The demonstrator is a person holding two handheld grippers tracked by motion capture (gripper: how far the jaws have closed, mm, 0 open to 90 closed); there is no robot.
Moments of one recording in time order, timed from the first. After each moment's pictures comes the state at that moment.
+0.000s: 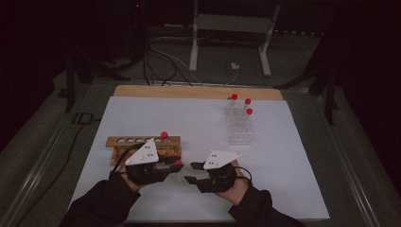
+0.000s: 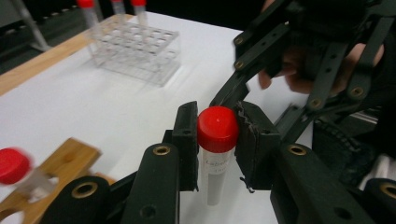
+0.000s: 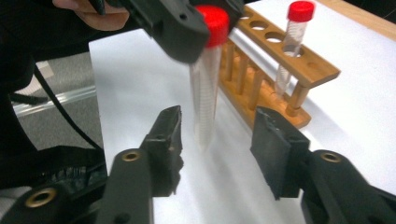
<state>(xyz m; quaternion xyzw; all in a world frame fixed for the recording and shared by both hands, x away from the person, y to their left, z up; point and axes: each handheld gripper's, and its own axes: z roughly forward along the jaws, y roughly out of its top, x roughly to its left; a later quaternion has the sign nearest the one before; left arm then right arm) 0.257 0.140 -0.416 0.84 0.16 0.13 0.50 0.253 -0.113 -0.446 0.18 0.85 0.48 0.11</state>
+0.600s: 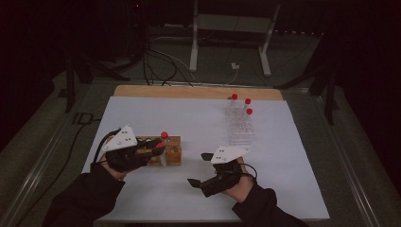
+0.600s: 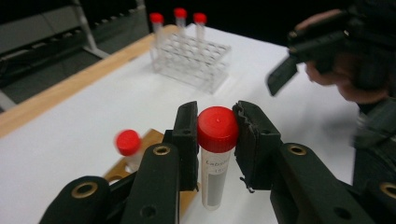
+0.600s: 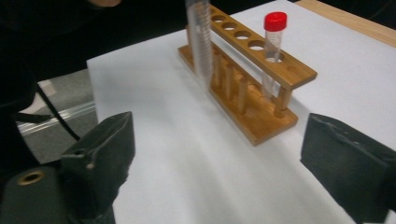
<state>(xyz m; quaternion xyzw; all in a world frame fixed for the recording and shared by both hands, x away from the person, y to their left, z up) 0.273 0.180 -0.393 0.81 0.22 0.18 0.51 0.256 -0.125 -0.438 0.20 0.84 0.50 0.10</state>
